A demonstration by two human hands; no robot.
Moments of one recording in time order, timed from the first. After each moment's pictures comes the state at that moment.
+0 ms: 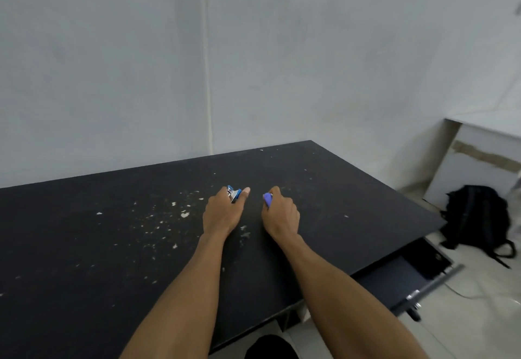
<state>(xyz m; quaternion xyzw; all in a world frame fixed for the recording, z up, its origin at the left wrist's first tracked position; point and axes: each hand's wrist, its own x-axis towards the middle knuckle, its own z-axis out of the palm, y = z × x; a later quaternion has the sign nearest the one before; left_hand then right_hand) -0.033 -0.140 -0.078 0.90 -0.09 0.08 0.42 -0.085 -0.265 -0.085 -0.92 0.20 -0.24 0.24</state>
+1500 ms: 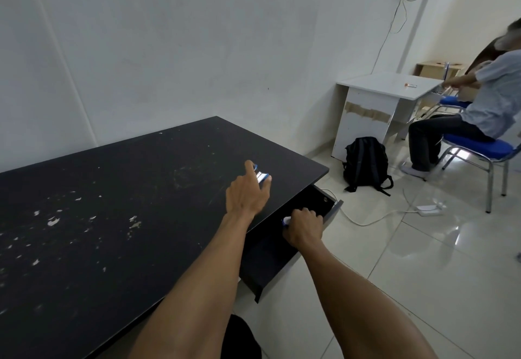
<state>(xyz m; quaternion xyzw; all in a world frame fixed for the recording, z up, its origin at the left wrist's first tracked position) -0.177 -0.359 -0.081 0.86 -0.36 0.11 0.36 -0.284 -0.457 -0.148 -0.90 0.43 -0.05 0.06</state>
